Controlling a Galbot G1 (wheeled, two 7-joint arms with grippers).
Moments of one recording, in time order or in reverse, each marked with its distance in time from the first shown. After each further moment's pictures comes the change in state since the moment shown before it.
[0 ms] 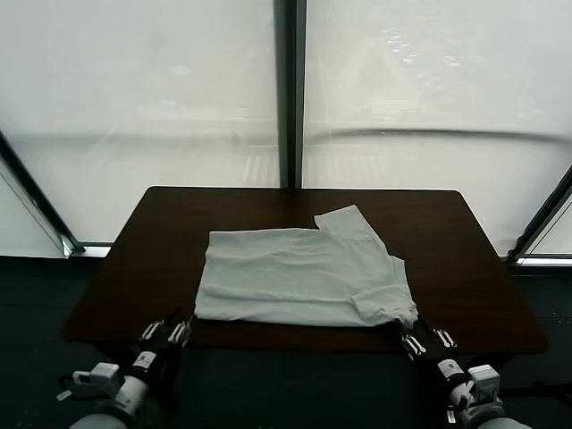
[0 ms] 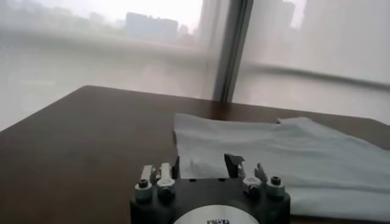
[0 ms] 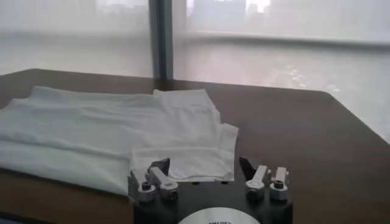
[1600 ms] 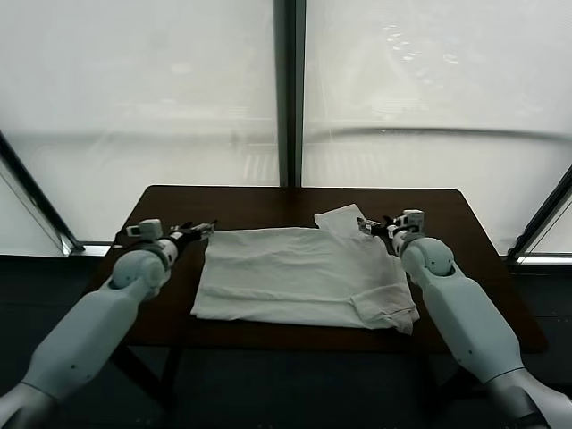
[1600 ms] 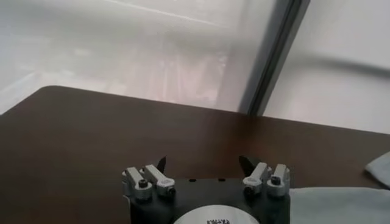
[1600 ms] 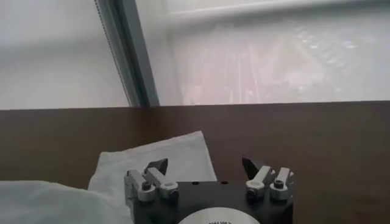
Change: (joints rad) left arm -0.817 -0.027 0.461 0.720 -0.214 0.166 0.078; right arm 0.800 0.345 -0.349 -0.940 -0.061 -0.022 -0.194
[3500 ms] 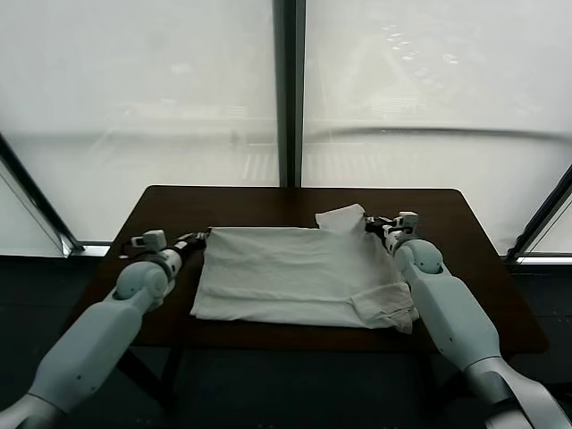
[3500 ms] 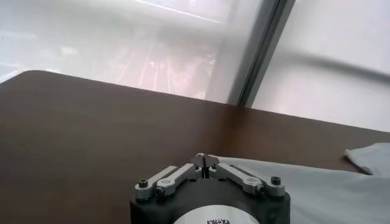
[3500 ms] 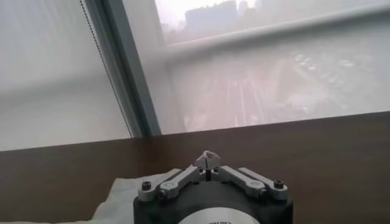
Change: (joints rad) left arm 0.185 0.048 -0.141 -0.199 0.052 -0.089 0.039; right arm -0.250 -0.134 0.095 0.351 0.067 0.156 0.038
